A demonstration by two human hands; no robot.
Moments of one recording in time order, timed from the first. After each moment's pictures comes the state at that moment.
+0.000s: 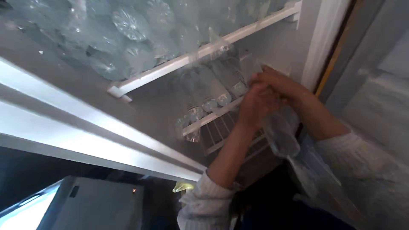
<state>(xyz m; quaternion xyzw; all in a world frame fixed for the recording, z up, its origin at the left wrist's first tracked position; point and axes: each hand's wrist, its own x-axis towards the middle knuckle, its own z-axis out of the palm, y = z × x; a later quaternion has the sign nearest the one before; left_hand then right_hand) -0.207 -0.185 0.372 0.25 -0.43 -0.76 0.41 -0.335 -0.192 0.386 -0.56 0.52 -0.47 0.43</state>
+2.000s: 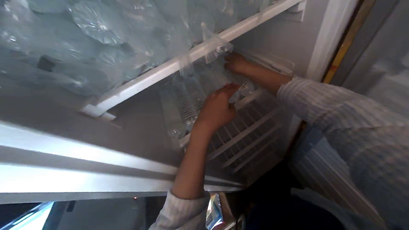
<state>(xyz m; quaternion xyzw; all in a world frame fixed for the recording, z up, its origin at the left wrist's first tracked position) -0.124 -0.256 0.382 0.38 -0.91 -0.06 0.14 -0.304 -0.378 0.381 -0.69 0.62 -0.31 0.20</state>
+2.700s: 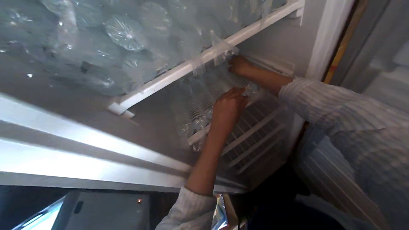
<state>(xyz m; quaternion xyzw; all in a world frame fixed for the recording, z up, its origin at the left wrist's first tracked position) -0.130 -0.260 0.353 0.30 -0.92 0.03 0.25 -0.301 -0.372 0.388 -0.69 0.63 -0.30 0.18</state>
